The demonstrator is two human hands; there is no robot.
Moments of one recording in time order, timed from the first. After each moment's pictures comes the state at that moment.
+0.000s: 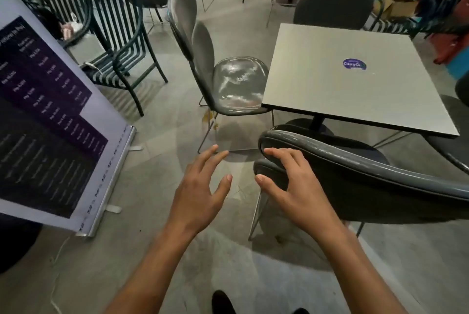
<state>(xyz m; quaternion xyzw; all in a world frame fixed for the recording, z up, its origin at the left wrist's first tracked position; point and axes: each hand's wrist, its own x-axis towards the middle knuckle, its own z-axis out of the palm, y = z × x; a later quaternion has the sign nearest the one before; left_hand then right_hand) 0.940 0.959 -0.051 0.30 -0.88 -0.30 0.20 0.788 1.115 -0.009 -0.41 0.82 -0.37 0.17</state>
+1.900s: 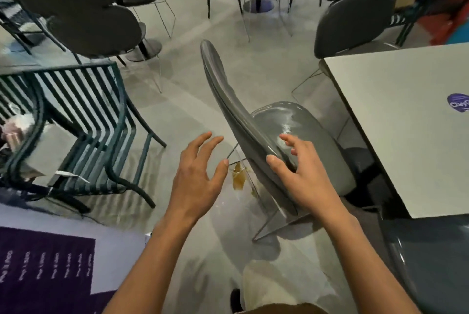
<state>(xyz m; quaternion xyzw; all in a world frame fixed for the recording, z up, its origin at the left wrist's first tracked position) 0.708 0.186 -0.033 0.19 -0.92 -0.31 0.17 0.597 0.388 -0.023 -0.21 0.85 -0.46 0.13</state>
